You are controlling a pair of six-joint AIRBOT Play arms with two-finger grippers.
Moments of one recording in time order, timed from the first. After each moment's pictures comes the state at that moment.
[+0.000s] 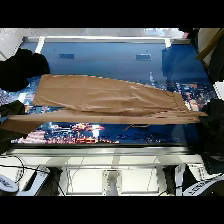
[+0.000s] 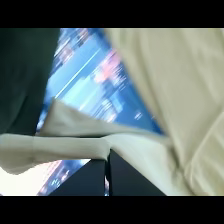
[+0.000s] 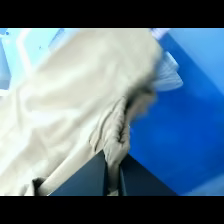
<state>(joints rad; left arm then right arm) 1.06 -0.93 0.86 0.86 -1.19 -1.16 -1.16 -0.72 0.57 -0.63 1.25 0.94</state>
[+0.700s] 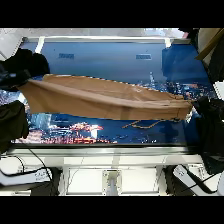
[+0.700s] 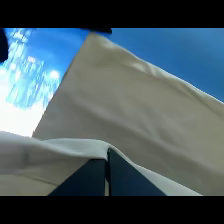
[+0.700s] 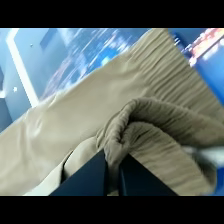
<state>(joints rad) 0.34 -1.46 1.39 1.30 -0.76 -1.45 -0.72 -1.07 0.75 -0.68 0.84 1.20</state>
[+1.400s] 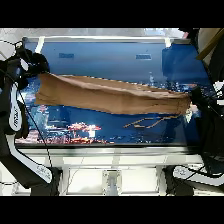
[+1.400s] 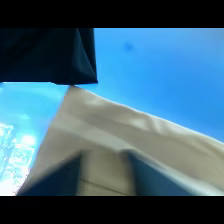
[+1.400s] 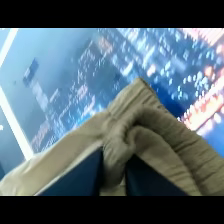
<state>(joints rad) 0.20 -1.87 1.79 1.54 -0.71 -1.64 -0.54 -1.33 0.88 -0.68 0.49 1.29</state>
